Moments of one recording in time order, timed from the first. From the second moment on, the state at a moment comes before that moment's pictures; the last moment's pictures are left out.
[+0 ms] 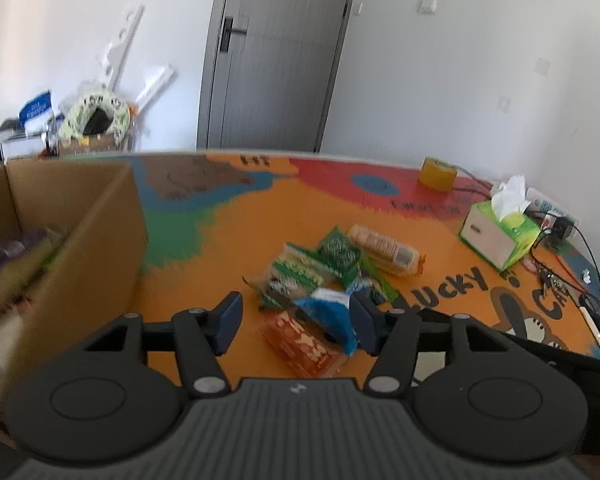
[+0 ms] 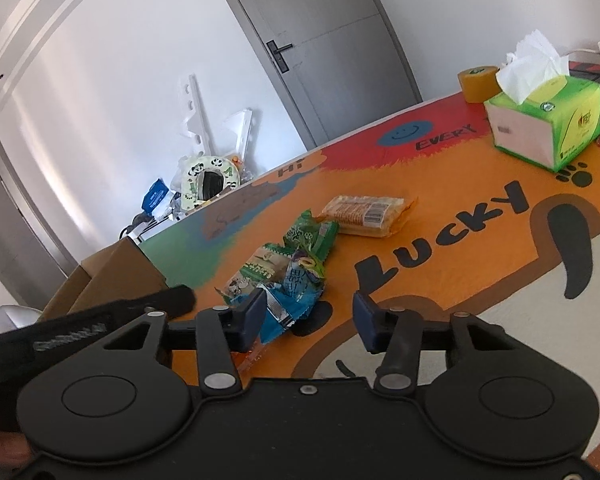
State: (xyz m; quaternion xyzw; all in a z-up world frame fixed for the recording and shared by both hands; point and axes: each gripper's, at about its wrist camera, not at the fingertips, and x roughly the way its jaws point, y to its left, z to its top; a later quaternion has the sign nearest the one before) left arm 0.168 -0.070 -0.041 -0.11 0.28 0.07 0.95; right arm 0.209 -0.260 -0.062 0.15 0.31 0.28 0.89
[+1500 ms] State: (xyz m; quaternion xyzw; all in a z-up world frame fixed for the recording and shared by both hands) left arm 0.165 -0.034 -0.081 -0.12 0.33 0.09 0.93; right arm 0.219 -0.196 -0.078 0.10 0.34 0.32 0.88
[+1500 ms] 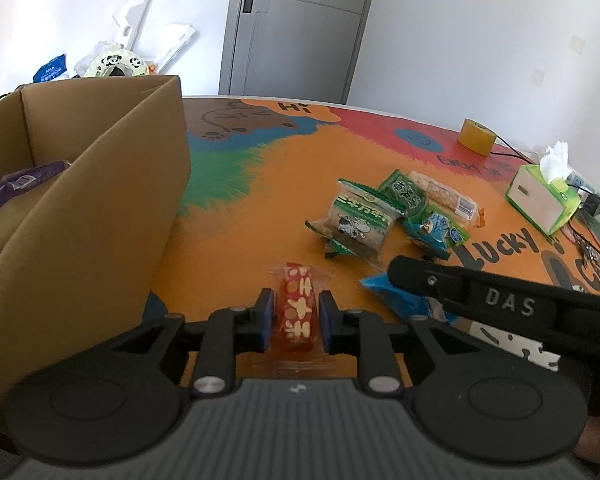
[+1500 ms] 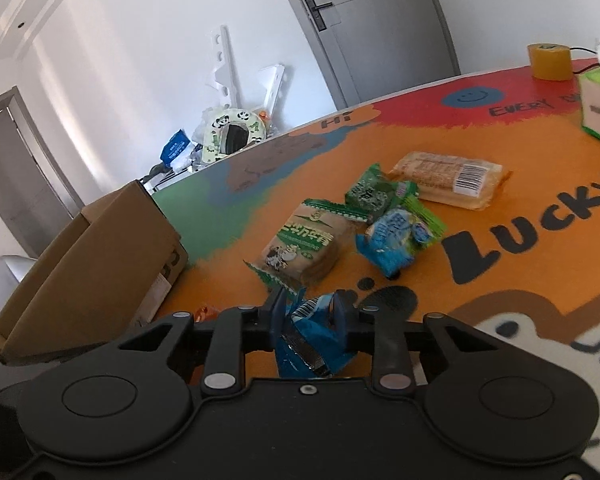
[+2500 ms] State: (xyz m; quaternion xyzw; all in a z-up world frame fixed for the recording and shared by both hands) left arm 0.130 -0.045 -0.064 -0.12 0.30 0.05 0.94; right arm 0.174 -0.217 -0.065 0.06 0.32 0.31 0.89
